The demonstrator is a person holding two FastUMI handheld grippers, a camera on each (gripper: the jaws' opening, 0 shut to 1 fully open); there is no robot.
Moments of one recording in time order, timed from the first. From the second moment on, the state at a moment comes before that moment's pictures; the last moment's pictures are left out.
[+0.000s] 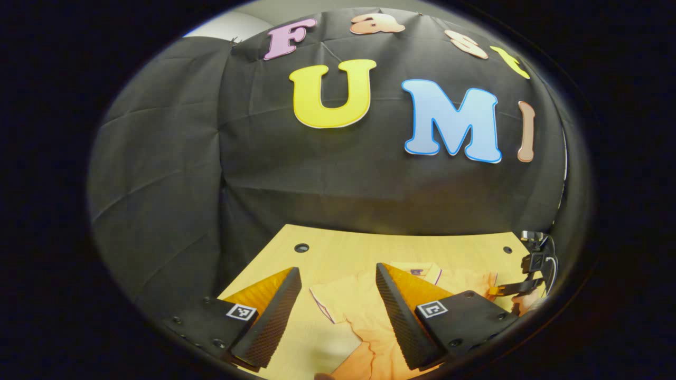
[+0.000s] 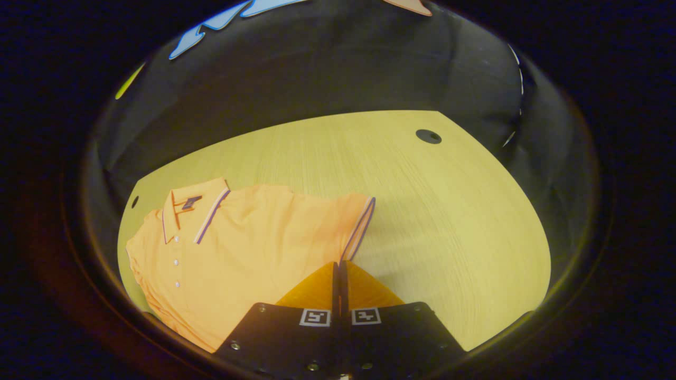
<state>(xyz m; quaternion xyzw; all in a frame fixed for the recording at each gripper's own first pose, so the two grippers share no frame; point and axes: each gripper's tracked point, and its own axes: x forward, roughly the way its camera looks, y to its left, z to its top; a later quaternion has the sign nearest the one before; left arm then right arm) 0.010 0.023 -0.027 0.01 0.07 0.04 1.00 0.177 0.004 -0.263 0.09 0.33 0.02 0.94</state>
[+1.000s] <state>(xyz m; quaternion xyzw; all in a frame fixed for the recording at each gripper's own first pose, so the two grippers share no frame) 0.004 0.061 -0.059 -0.02 0.09 0.07 0.99 0.148 0.169 -0.233 0.01 0.32 0.18 0.93</state>
